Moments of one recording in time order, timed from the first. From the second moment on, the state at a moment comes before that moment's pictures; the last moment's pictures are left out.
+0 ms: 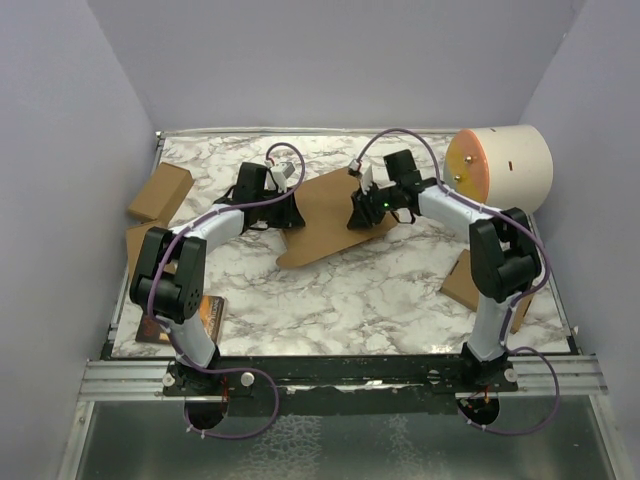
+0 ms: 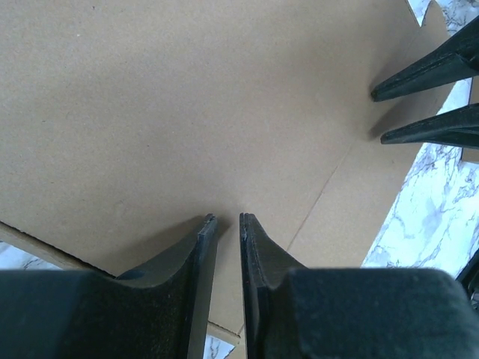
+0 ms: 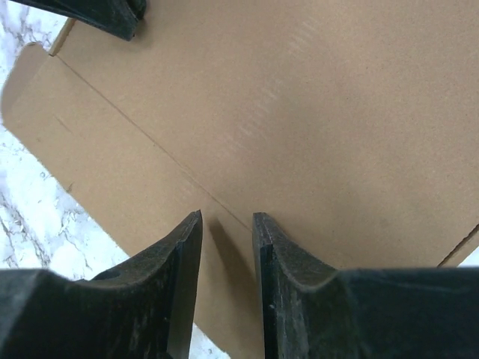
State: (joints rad) left arm -0.29 1.74 1.09 -0.13 0.53 -0.24; right arm 0.39 1.91 1.34 -0.31 -0.68 -0.33
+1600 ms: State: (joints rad) left arm -0.10 1.53 0.49 0.62 0.54 -0.82; right arm 0.12 2.05 1.37 -0.12 -0.82 0.08
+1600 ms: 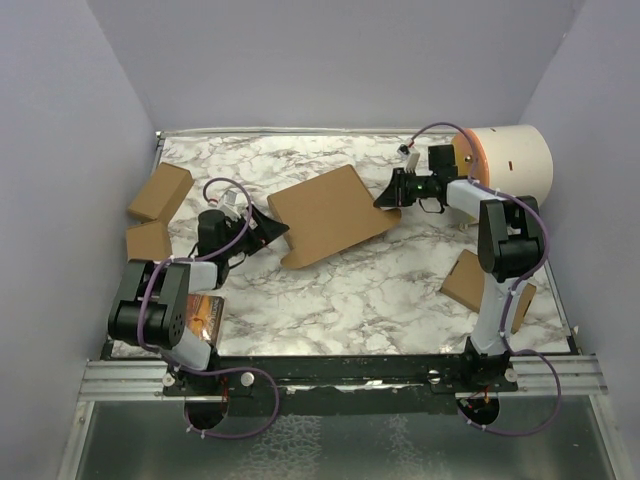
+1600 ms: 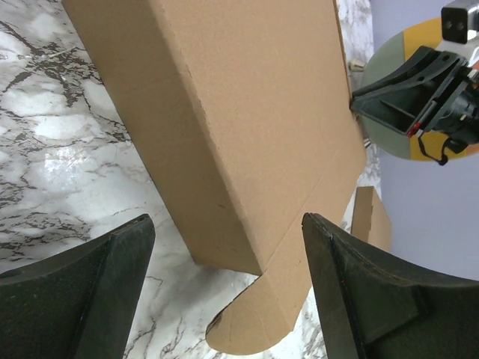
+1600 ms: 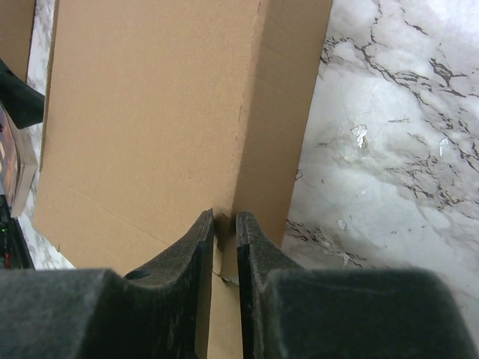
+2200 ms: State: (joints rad) left arm -0.15 1.68 0.47 0.85 0.53 -0.95; right arm 0.09 2.07 1.34 -0.06 -0.88 0.14
